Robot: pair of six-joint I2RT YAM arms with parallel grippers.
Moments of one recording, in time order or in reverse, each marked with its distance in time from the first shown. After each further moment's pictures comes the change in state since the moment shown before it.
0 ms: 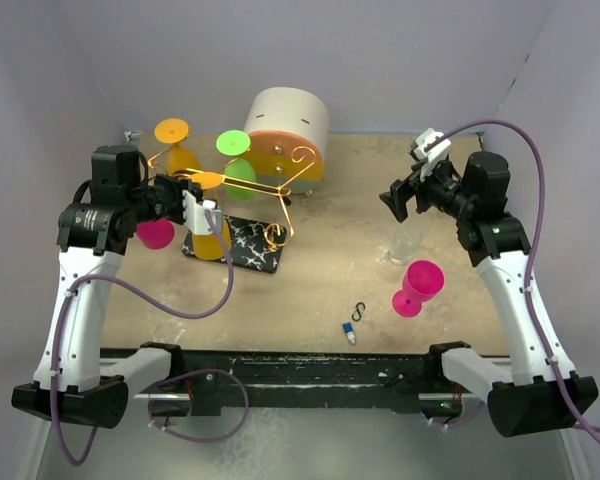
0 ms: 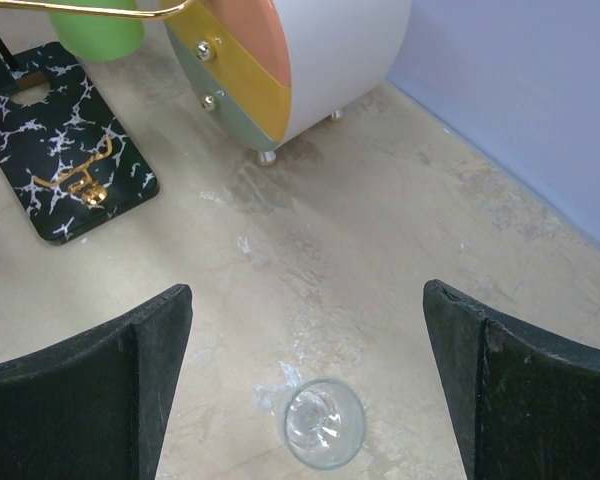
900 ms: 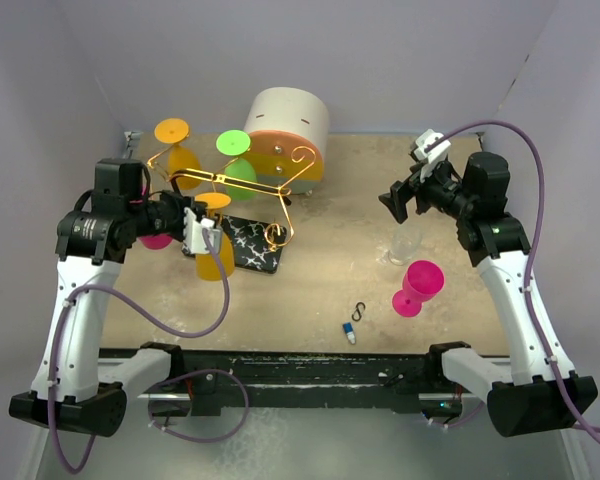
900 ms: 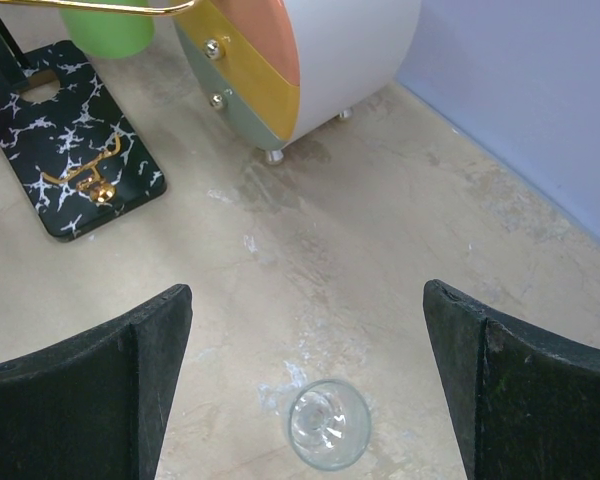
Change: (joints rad) left arm -0.013 -0.039 -0.032 -0.111 0.088 0.047; right arm -0.007 0.000 -0.007 0.000 -0.024 0.000
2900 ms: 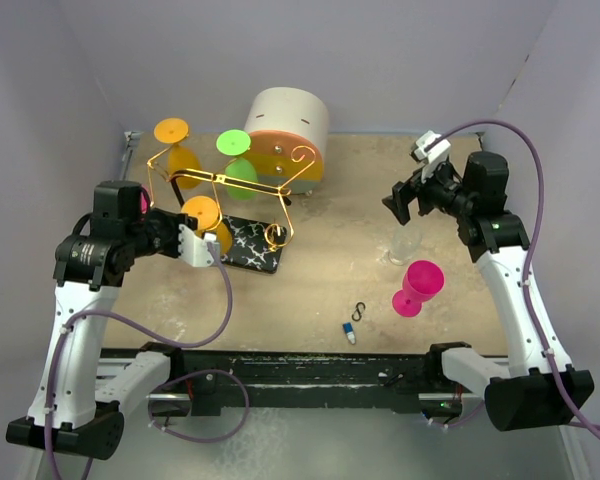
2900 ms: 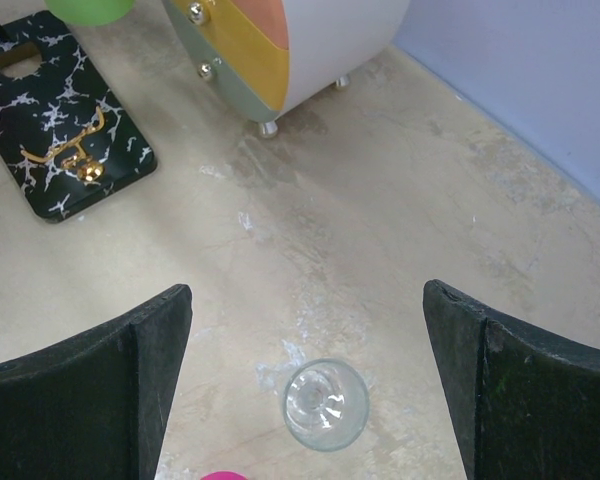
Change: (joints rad) left arm -0.010 -0.122 -0.117 -0.021 -0.259 -0.040; right arm -0.033 0.026 -0.001 -0.032 -0.006 -0.015
